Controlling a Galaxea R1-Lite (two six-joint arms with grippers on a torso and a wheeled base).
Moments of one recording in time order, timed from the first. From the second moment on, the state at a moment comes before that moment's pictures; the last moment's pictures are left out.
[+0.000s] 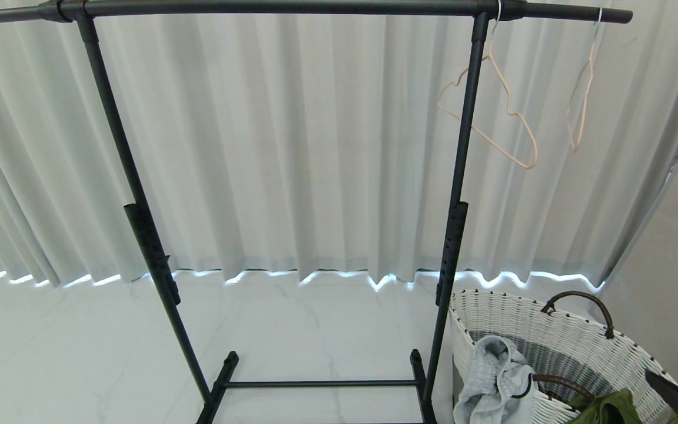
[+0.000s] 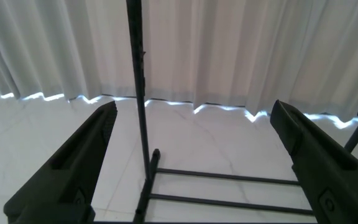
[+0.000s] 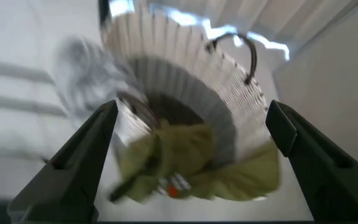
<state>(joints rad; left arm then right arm) 0.00 0.00 0.00 -0.01 0.06 0.02 0.04 0.93 -0.18 -0.34 0.02 -0.21</state>
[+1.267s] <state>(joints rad) 0.00 0.00 0.00 -0.01 0.07 0.00 -0.19 1.73 -0.14 -0.80 0.18 -0.84</state>
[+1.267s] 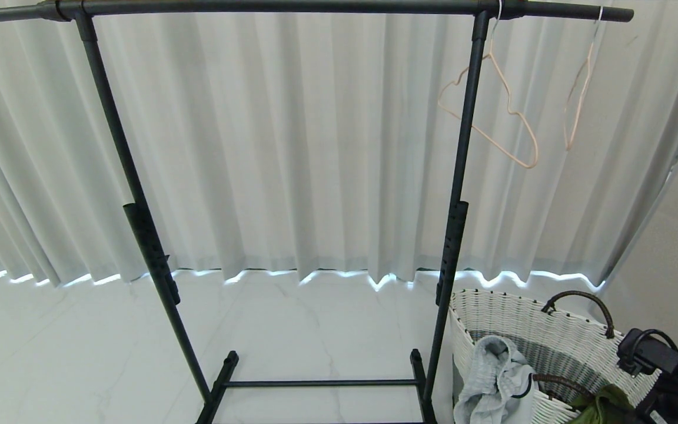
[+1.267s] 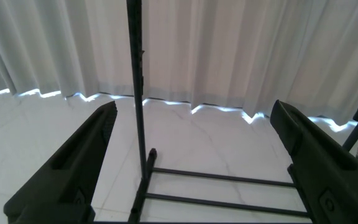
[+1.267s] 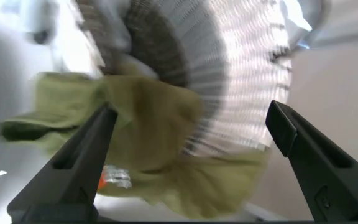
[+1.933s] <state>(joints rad) 0.00 0.00 0.00 -0.01 0.07 0.00 -0.18 1.80 -0.13 -0.83 0.26 -0.81</state>
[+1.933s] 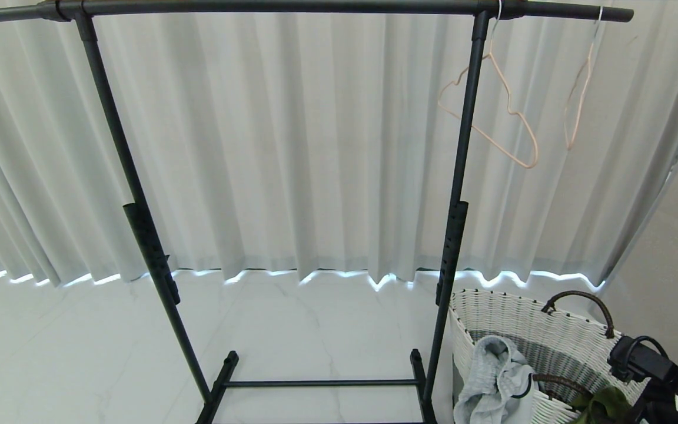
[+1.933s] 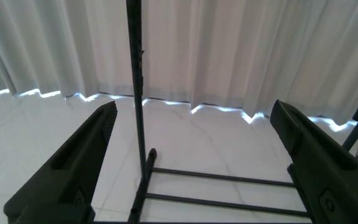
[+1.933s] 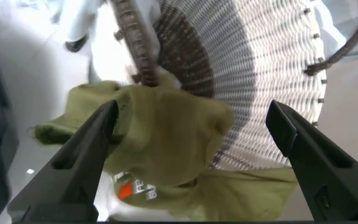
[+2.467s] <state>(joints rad) 0.00 0.00 0.00 -0.01 0.07 0.00 -0.26 1.95 -0.08 -1.17 0.19 -0.85</state>
